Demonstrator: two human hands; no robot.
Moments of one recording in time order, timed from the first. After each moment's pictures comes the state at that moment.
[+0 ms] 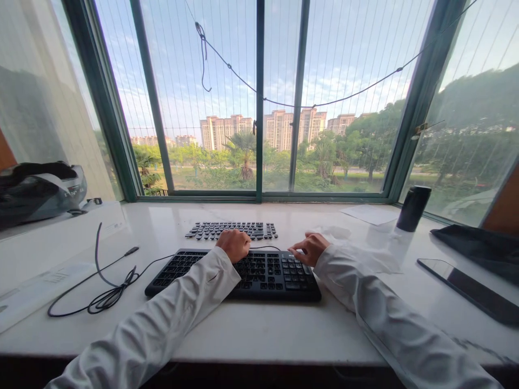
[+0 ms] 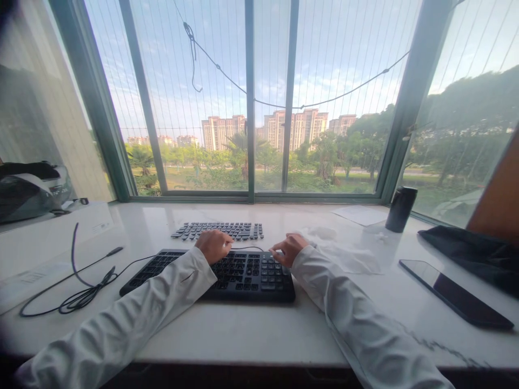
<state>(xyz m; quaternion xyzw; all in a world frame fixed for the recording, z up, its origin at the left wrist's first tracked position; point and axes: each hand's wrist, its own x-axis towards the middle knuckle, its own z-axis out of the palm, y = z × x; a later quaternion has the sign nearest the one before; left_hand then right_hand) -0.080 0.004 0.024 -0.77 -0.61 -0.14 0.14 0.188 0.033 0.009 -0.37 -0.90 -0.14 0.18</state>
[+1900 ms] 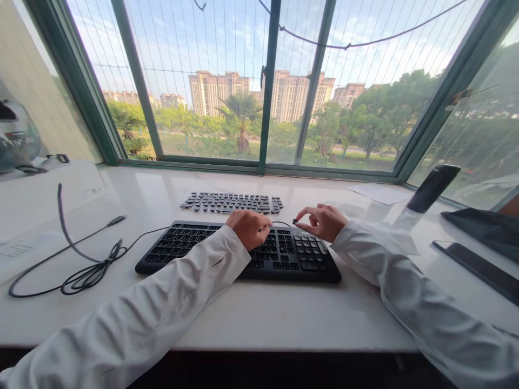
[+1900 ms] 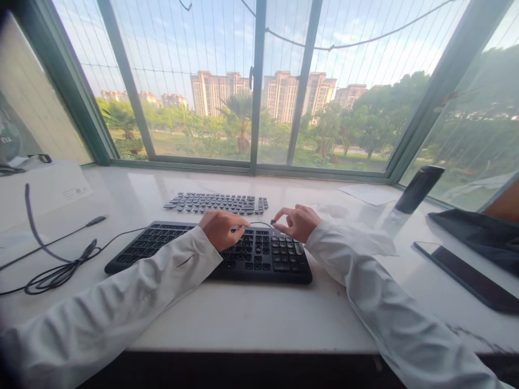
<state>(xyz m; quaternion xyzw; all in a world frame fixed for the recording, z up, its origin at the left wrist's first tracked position) -0.072 -0.015 0.013 -0.82 -0.51 -0.23 0.11 0.167 0.036 0.020 -0.41 -0.89 -0.08 0.16</state>
